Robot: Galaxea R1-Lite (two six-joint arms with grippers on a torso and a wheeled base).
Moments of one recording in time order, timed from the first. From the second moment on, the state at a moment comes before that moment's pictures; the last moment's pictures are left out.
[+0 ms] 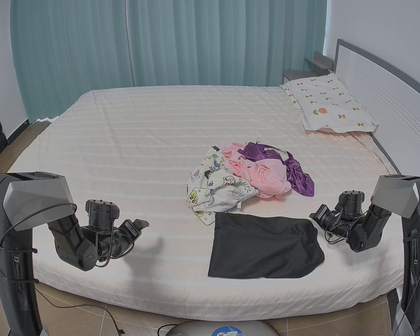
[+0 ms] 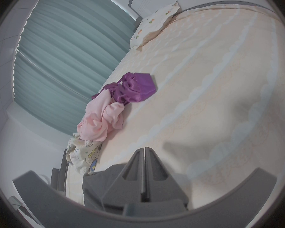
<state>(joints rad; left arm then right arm) -0.19 2.32 -0.70 -0.96 -0.04 -0.92 0.03 2.53 -0.92 -1.11 0.18 0.80</state>
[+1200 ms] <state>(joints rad) -0.19 2.32 -0.70 -0.96 -0.04 -0.92 0.07 2.52 -0.86 -1.16 0.21 0.81</state>
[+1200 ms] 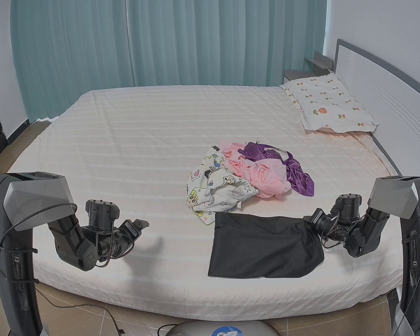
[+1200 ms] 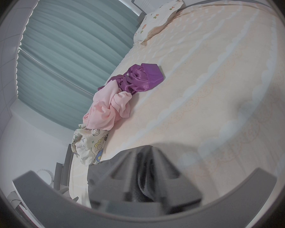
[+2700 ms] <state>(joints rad) -0.19 2.33 -0.69 -0.96 -0.04 -0.90 0.03 2.38 -0.51 -1.28 0.23 0.66</state>
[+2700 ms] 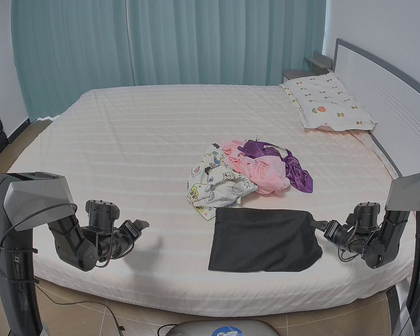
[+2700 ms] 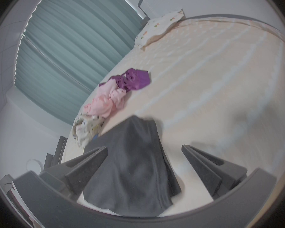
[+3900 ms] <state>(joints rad) -0.19 2.33 -0.69 -0.96 -0.04 -0.88 0.03 2.40 -0.38 -1.31 0.24 0.46</state>
